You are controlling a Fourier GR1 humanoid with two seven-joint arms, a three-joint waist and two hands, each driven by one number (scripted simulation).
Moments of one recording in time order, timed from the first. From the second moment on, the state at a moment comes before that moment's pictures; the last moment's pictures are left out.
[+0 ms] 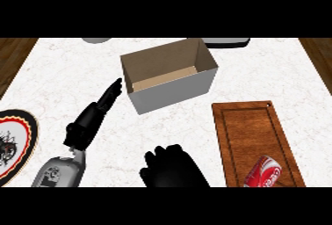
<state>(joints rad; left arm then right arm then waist) -0.18 0.15 -0.16 -1.55 -0.07 -0.11 0.08 -0.25 -0.02 0.84 -1.93 1.23 0.26 0.43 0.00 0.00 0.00</state>
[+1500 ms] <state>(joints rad) -0.21 0.12 -0.12 -1.56 -0.10 -0.15 0.11 -0.81 0.00 0.38 -1.74 0.86 0.19 0.66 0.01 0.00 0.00</state>
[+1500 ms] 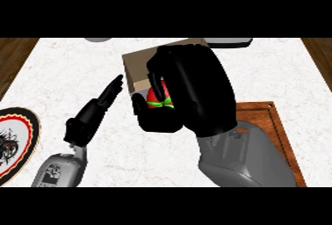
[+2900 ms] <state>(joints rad) -0.21 0.08 -0.13 -1.54 -0.14 -0.16 0.09 -1.03 -0.01 0.28 -0.75 0.62 -0.25 0.29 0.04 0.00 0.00</state>
